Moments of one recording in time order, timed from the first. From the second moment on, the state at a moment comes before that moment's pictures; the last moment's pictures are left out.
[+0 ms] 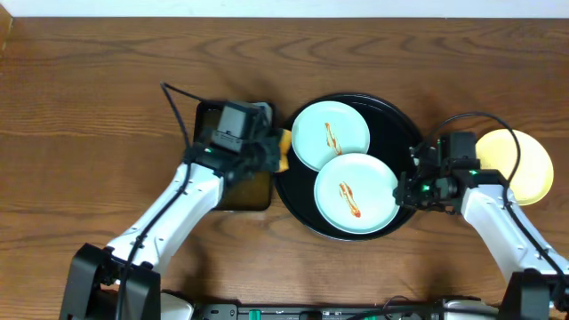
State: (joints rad) left arm -0.41 1.52 0.95 -0.42 0.27 -0.41; right arm 0.03 1.44 0.74 -0.63 -0.36 0.21
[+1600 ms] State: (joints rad) left arm -0.89 1.80 0.95 -0.05 -0.06 -0.61; right arm 0.08 1.49 0.74 -0.67 -0.29 0.28
